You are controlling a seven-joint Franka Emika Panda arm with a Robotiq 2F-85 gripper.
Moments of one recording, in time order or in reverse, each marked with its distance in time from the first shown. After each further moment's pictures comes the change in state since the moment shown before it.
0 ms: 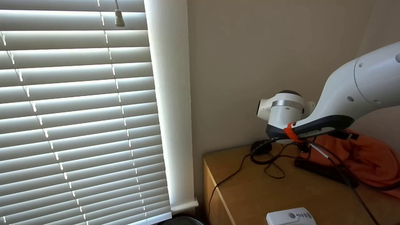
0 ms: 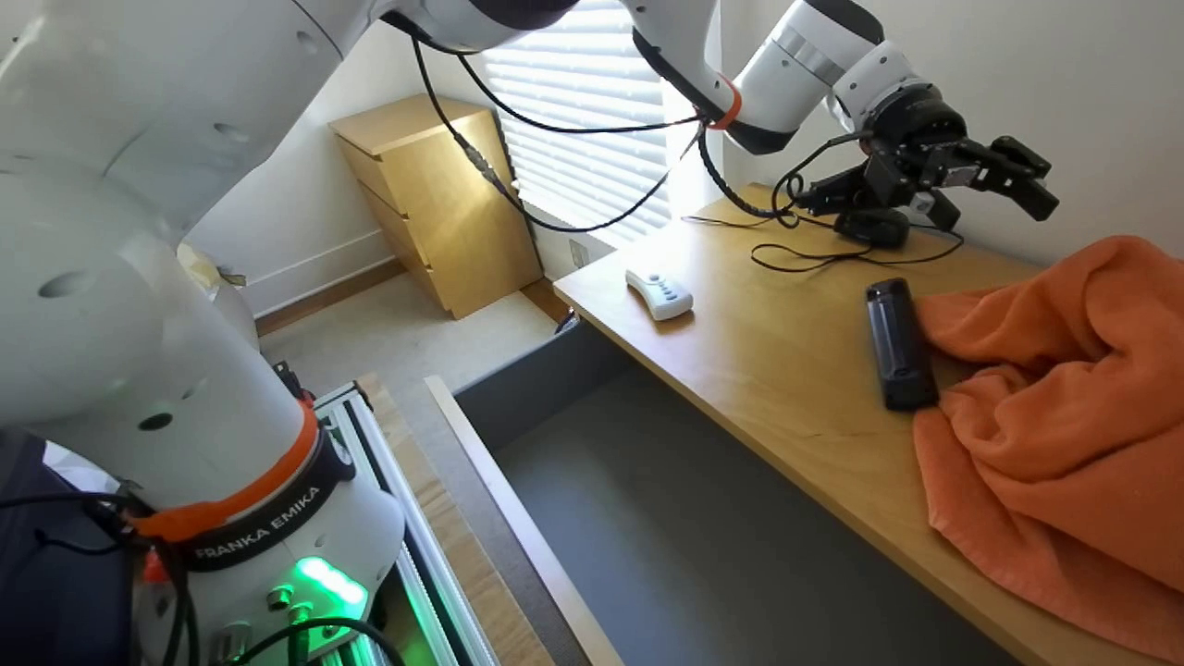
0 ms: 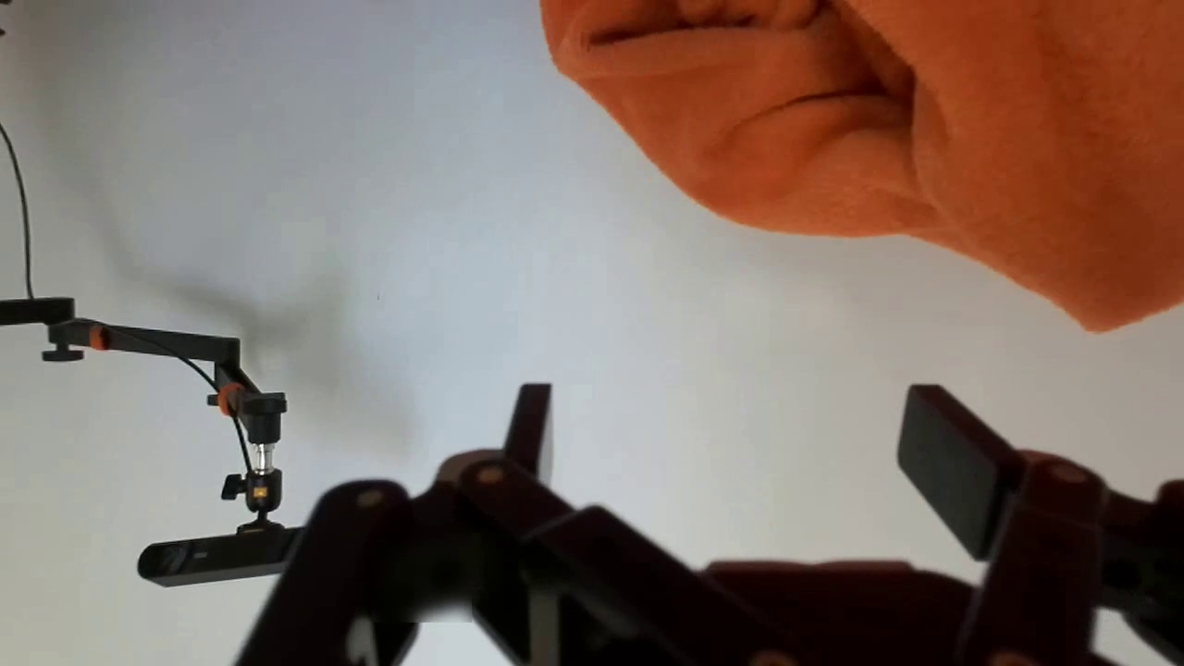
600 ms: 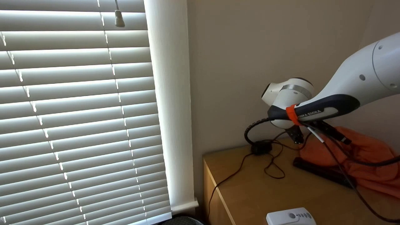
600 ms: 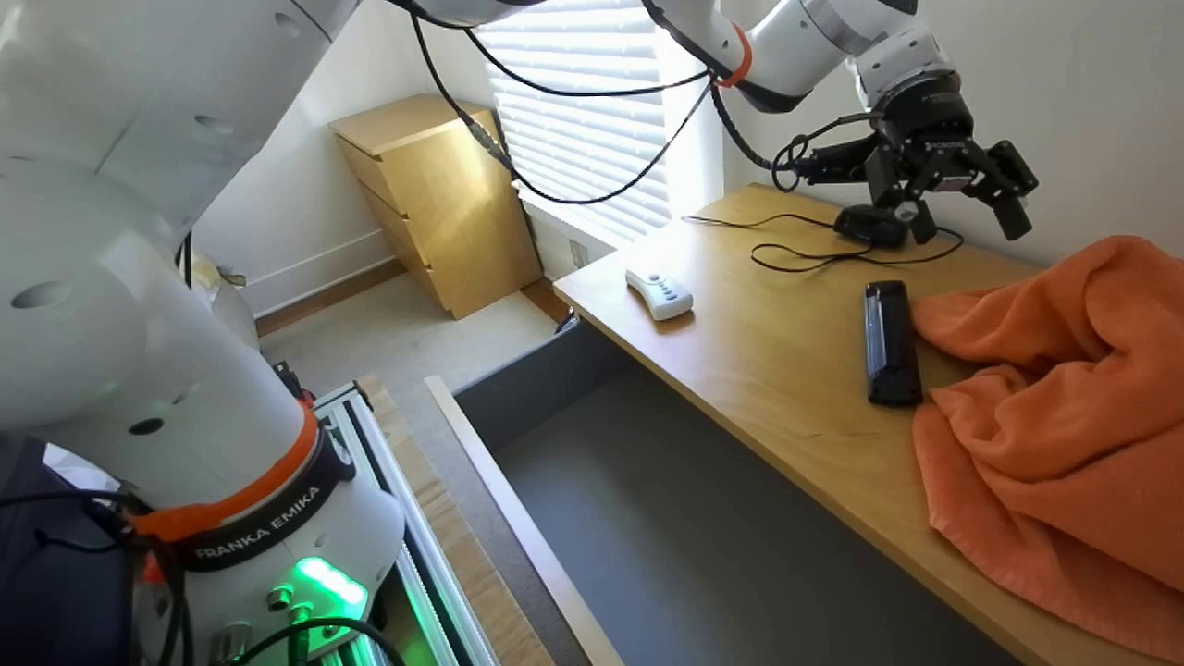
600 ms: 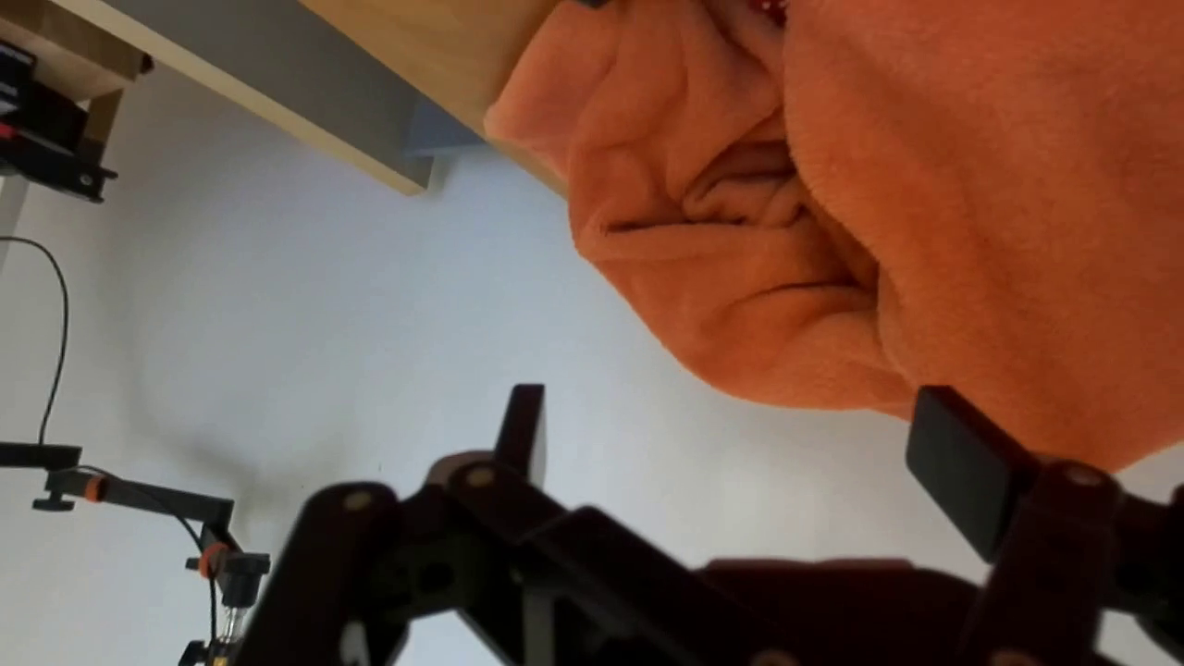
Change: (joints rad) arm -0.067 -0.064 0.043 0.007 0.220 0.113 -0.081
